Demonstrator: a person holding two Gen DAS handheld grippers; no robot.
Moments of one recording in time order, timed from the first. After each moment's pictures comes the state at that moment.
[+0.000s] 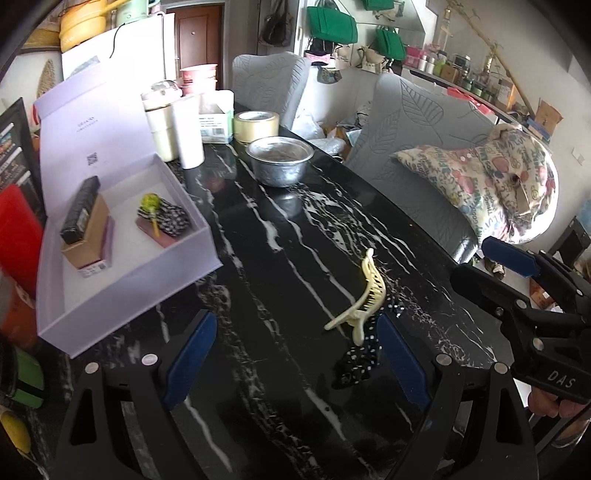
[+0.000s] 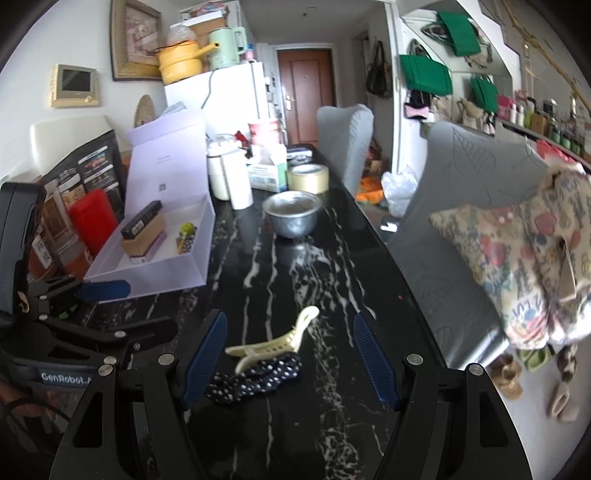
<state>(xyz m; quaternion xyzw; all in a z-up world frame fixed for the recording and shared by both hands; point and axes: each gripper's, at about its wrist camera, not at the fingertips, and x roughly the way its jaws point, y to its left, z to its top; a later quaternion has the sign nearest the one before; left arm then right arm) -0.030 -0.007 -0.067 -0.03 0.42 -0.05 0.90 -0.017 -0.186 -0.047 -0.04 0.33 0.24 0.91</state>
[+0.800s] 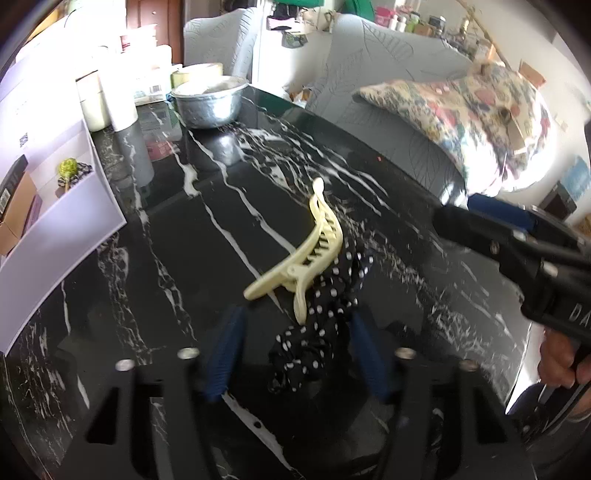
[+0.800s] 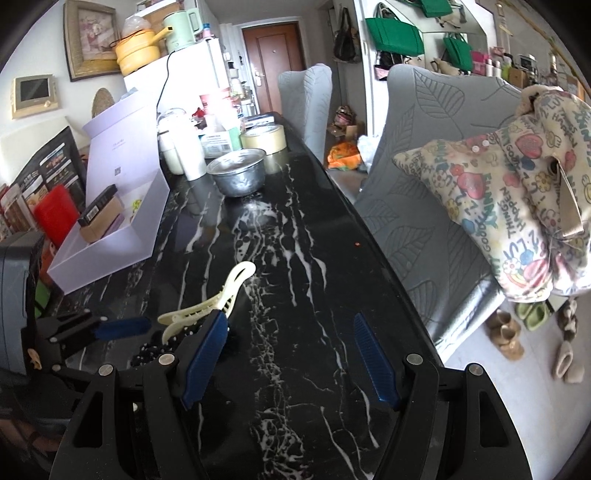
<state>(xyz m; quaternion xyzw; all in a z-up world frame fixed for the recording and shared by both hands) -0.012 -0.059 -0.134 0.00 0.48 -0.11 0.87 0.010 -0.227 -0.094 -0.01 0.39 0.20 0.90</state>
